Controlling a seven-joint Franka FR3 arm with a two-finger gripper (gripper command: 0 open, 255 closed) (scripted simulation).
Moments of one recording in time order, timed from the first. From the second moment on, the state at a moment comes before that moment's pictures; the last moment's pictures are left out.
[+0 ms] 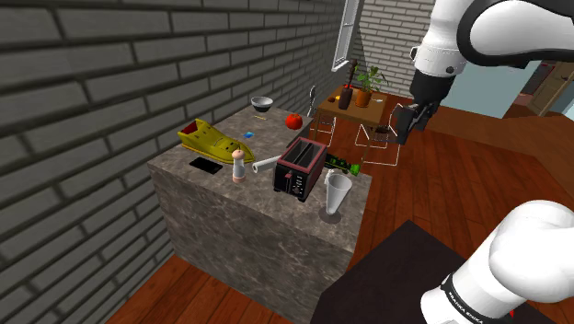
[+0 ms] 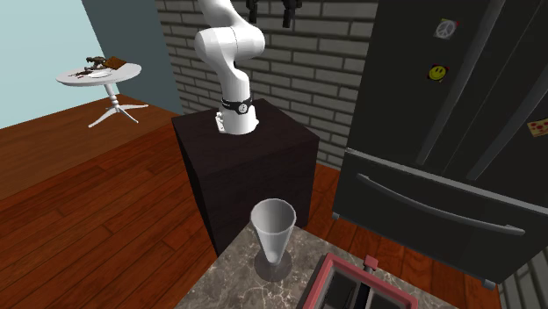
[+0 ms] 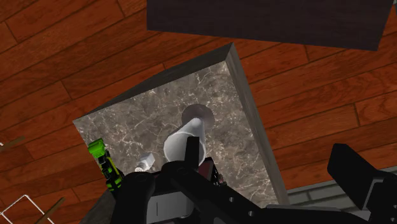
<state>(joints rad) 0.00 -0.82 0.06 -2.42 -0.10 1.60 0.02</state>
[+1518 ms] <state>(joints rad) -0.06 -0.21 -0.02 -2.58 -0.24 2.41 -0.02</state>
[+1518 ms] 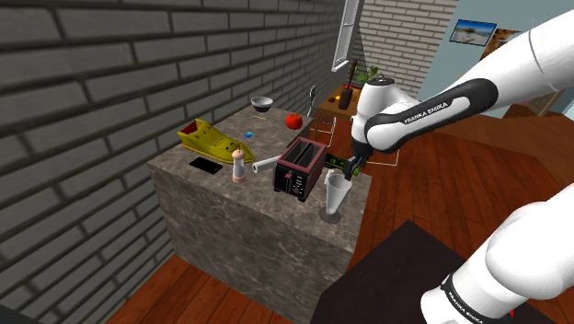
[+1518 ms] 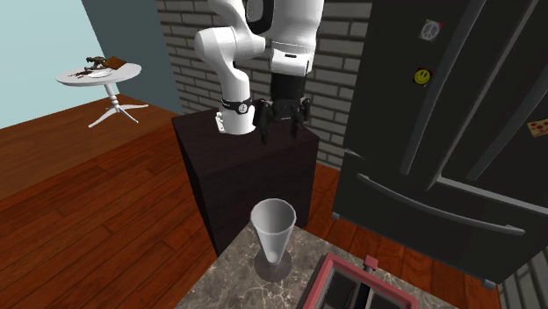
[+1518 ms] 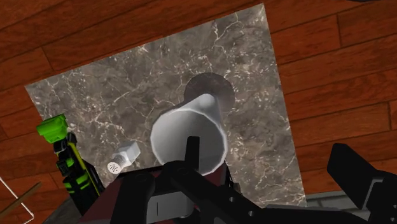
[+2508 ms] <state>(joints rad) -0.08 0.33 -0.07 -2.36 -0.37 2.75 0.03</state>
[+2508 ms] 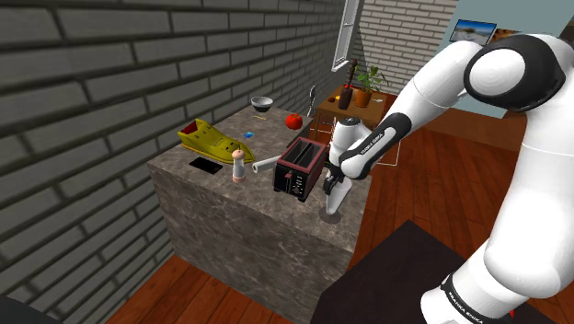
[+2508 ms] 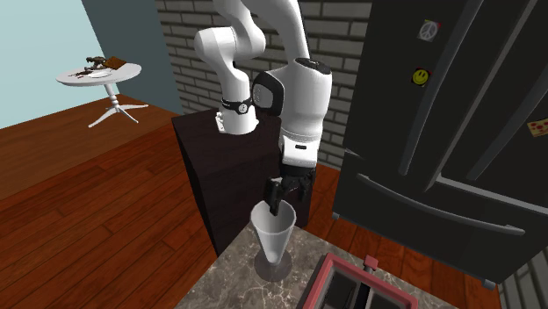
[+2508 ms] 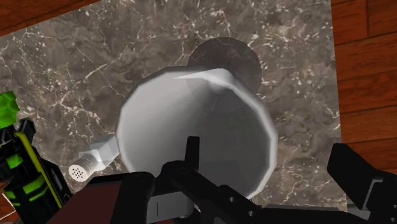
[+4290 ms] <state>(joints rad) -0.09 0.25 -0.05 -2.37 -0.33 2.68 -0.01</state>
